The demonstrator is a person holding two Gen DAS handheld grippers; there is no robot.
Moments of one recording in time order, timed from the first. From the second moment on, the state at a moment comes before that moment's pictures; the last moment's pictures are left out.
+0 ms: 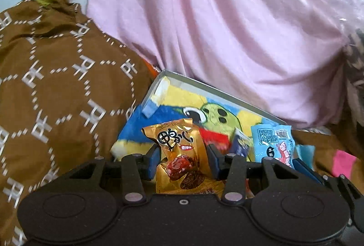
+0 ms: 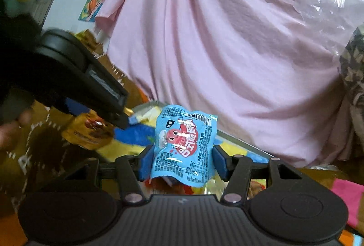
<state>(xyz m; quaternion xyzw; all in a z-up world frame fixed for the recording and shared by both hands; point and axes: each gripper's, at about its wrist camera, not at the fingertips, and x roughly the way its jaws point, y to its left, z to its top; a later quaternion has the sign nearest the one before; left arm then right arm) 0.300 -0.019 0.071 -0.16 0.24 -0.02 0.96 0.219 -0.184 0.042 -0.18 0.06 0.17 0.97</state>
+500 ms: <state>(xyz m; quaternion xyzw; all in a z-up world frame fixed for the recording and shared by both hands) 0.370 -0.034 0.037 -0.14 0.28 0.01 0.95 0.292 -0.214 0.021 -0.05 0.08 0.18 0.98</state>
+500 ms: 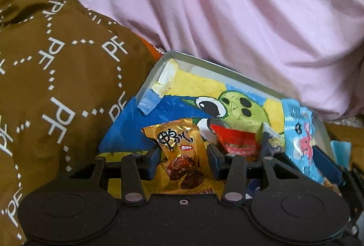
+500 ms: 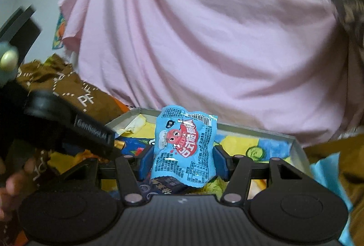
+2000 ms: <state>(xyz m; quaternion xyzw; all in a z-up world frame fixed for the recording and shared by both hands) 0.338 -0.031 0.052 -0.19 0.22 0.05 0.96 0.282 -0.221 0.029 -0.02 0.09 0.18 0.98</state>
